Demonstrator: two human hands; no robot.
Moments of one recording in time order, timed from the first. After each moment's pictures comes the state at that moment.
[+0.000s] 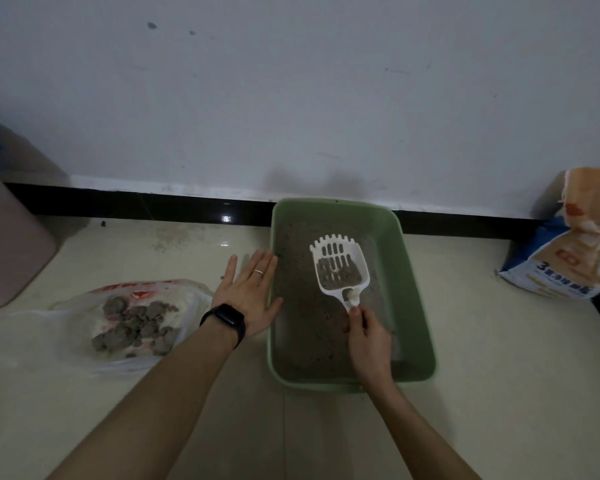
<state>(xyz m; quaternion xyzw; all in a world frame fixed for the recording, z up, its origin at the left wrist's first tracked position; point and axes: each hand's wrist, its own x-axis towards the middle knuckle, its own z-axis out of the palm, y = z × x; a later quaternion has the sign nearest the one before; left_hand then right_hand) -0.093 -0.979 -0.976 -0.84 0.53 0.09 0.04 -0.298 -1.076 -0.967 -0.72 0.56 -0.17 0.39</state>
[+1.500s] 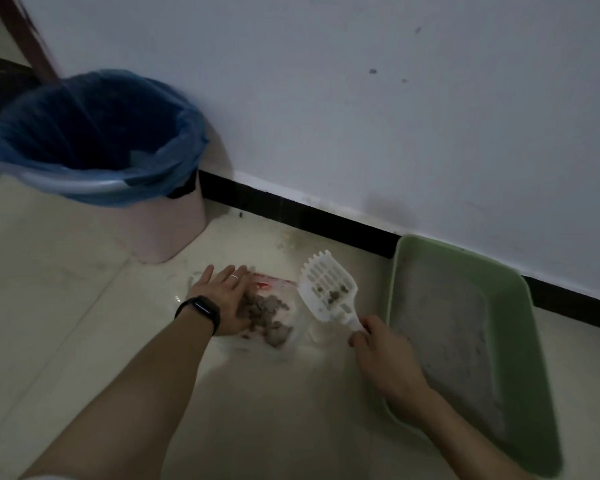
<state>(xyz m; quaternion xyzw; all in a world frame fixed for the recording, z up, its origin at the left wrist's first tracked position) 0.041 -0.784 -0.971 -0.88 0.40 0.20 0.12 -0.182 -0.984 -0.907 -0.90 0.31 0.05 0.30</state>
